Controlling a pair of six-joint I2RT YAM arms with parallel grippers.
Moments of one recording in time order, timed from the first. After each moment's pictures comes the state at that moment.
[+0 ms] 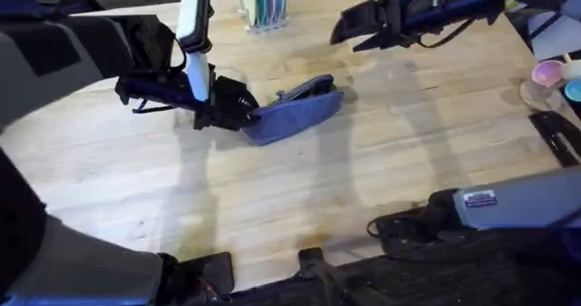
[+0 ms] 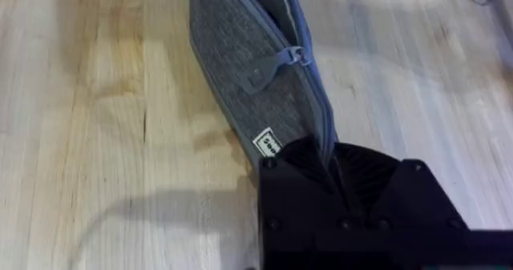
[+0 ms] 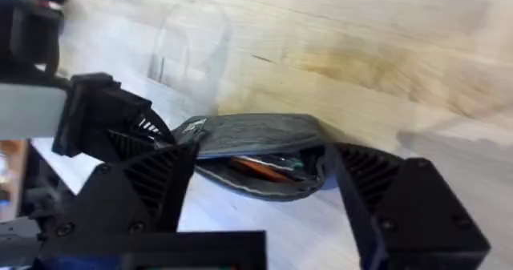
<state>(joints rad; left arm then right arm) -0.14 1.78 1.13 -0.94 0.99 1.51 -0.12 1.53 1.19 -0.78 -0.75 -0.04</state>
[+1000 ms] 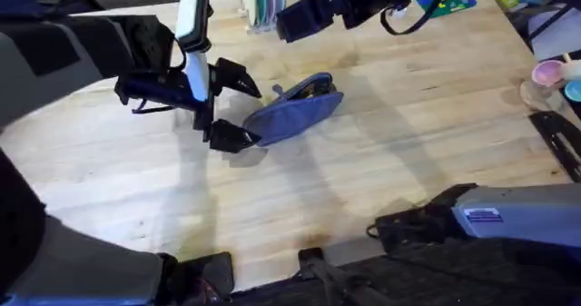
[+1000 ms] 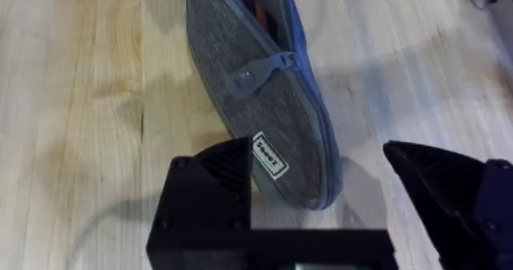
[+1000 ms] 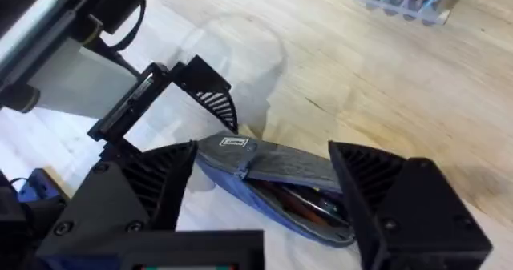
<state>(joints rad) -0.14 1.78 1.13 -0.95 1.00 1.51 0.29 1.41 1.35 -0.77 -0.43 -0.03</state>
